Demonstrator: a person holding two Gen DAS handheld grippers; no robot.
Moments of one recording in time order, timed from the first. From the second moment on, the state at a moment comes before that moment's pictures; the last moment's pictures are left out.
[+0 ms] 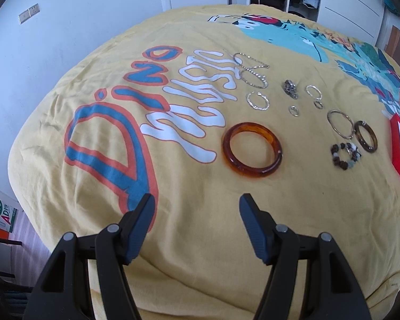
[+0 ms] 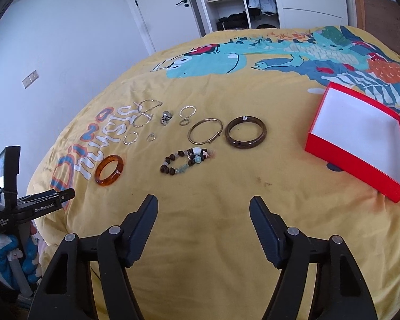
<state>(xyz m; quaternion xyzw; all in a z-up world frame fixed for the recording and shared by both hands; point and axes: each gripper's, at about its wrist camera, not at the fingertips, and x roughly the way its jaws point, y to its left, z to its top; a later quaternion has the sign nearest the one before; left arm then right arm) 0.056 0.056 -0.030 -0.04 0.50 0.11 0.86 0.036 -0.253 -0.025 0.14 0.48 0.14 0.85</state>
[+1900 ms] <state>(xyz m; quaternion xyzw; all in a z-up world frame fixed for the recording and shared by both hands) 0.149 0.059 -0.086 -0.01 0.50 0.13 0.86 0.223 -0.205 -0.140 0.18 0.56 0.10 0.80</state>
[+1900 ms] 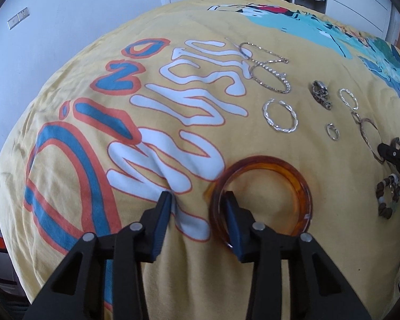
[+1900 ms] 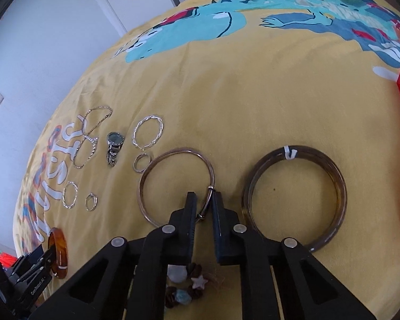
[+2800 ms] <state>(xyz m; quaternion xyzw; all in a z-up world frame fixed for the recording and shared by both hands) 0.132 0.078 -0.042 -0.06 0.48 0.09 0.87 0.228 -0.173 -0.057 0.02 0.48 0.14 0.86</state>
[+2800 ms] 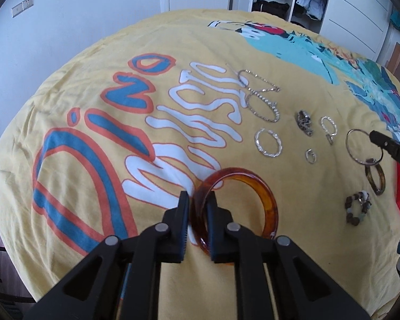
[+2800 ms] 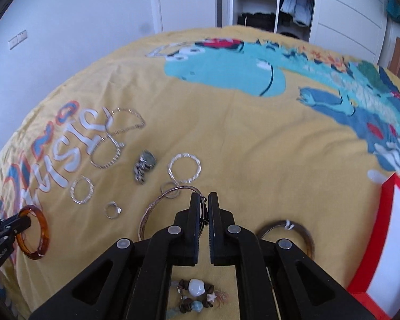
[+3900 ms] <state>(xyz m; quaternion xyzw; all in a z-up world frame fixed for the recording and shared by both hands) 0.175 -0.238 0.036 0.01 0.45 -0.17 0.88 0.109 -0.487 -0.020 0.10 0.45 -0.06 0.88</state>
